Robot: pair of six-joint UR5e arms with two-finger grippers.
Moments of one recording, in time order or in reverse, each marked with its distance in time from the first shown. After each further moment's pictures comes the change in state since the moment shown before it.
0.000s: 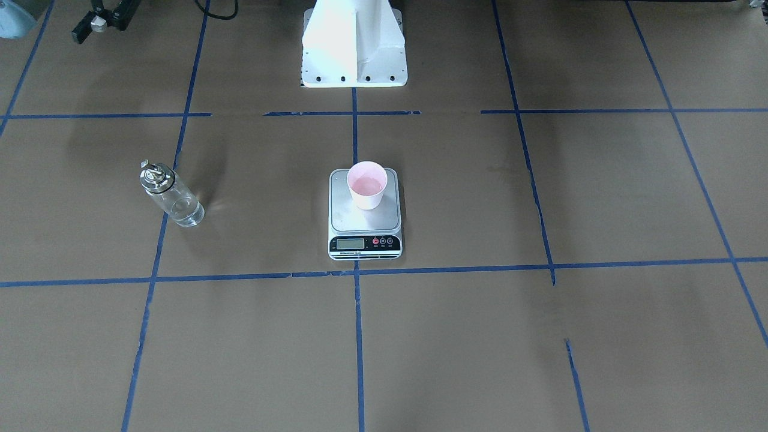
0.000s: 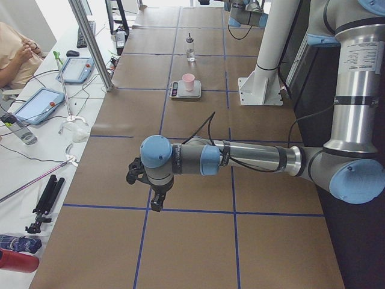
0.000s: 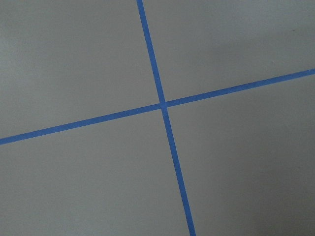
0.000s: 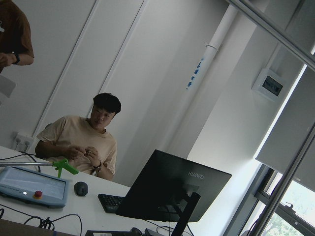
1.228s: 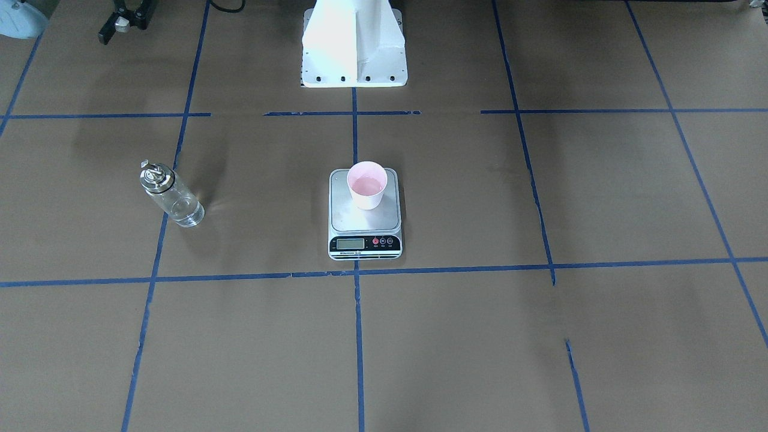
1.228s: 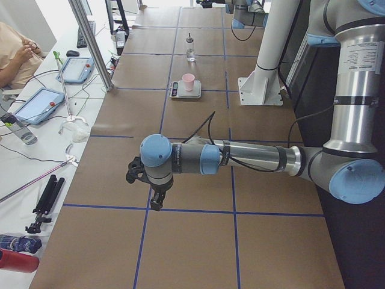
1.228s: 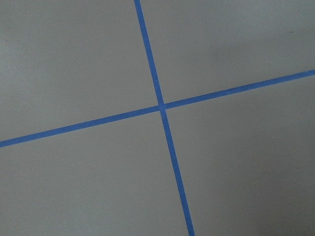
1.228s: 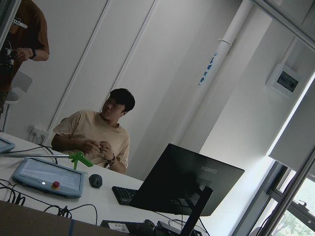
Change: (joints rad) left arm 0.000 -0.002 -0.003 0.000 0.000 0.001; right arm -0.050 -0.007 -0.002 0.002 0.003 0.001
